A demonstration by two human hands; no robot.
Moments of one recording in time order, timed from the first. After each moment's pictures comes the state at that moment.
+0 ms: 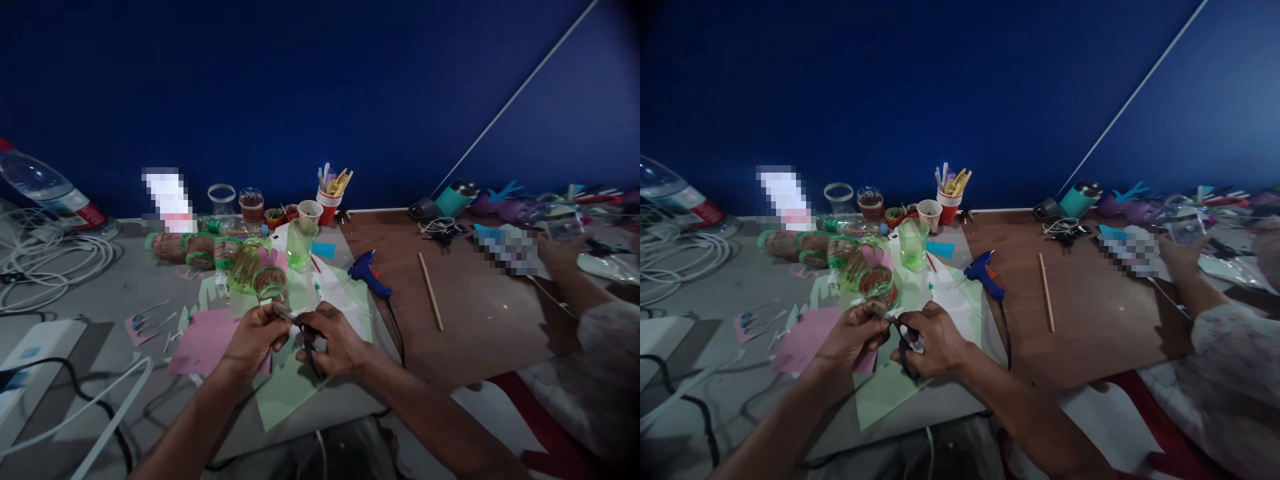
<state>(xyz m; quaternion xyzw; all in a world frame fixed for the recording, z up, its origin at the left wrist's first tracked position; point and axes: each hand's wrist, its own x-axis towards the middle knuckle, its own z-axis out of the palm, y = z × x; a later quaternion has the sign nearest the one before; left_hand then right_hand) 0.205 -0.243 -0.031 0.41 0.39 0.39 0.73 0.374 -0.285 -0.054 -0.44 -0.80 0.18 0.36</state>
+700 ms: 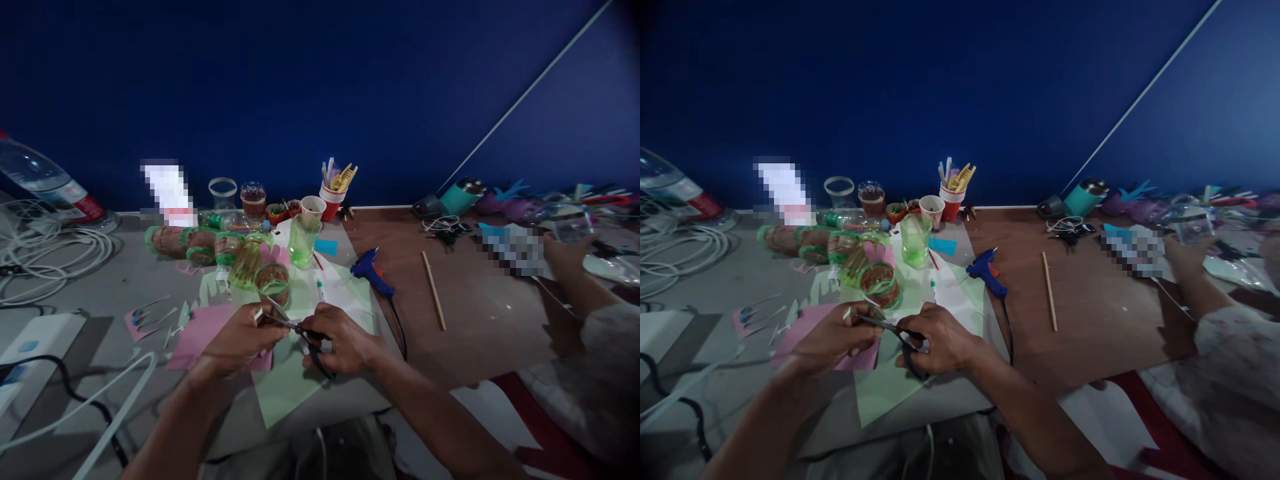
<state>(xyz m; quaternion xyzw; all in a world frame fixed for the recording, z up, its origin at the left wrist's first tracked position) 0.180 -0.236 -0.012 0.55 0.47 0.20 0.66 0.384 -0.279 -0.045 -0.37 -0.85 0.24 0.29</state>
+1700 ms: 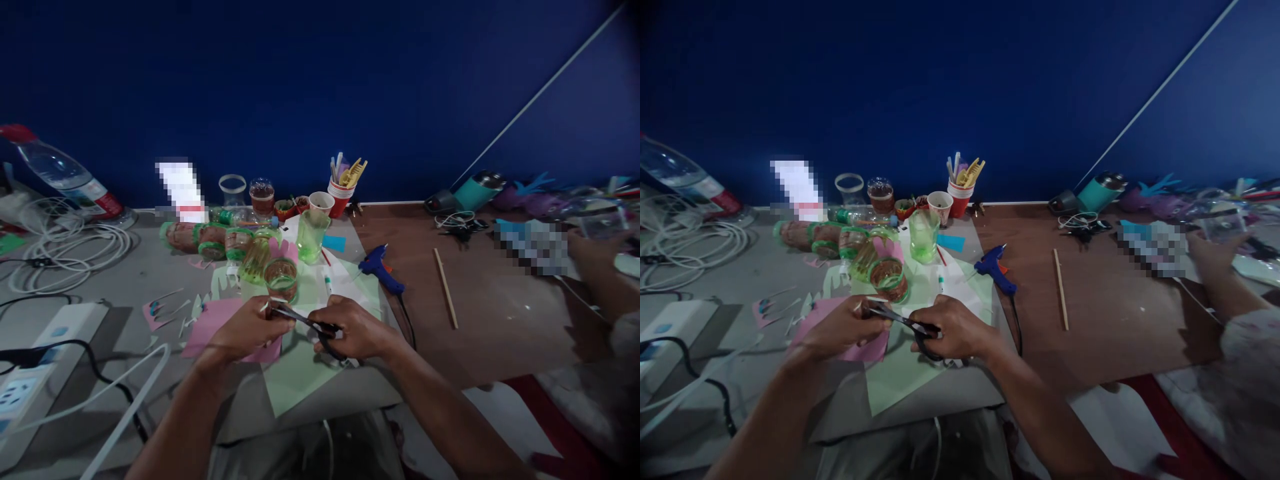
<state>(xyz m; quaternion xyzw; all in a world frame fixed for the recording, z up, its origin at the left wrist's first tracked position) 0.175 -0.228 -0.012 0.59 0.44 0.18 0.65 0.394 -0.275 -0.034 -0.39 -0.84 0.27 0.26</state>
